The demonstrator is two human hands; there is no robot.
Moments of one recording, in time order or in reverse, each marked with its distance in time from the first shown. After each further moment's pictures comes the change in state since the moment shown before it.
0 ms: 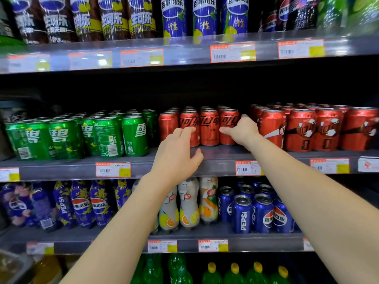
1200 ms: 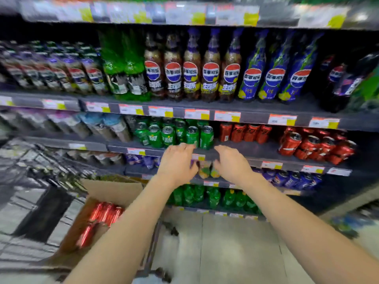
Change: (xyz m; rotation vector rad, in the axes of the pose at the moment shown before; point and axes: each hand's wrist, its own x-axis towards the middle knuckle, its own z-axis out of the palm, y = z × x) left_hand 0.000 -0.057 -0.375 0.153 -0.616 -0.201; right_hand -0.210 -0.341 -0.083 -0.487 -0.709 -0.202
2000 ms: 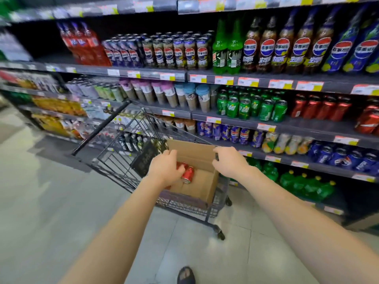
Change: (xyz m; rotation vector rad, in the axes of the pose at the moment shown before) left_hand -0.367 -0.182 -0.066 0.016 -0.147 -0.453; right_hand -0.190 -0.277 0.111 0.050 -0.213 -0.211
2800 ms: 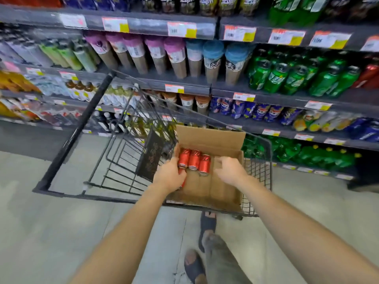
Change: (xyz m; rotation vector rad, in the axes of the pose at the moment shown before) left_hand 0.206 -0.215 0.125 -0.347 -0.372 -0.104; right_hand 0.236 -0.082 0.169 0.195 -0.200 0.405
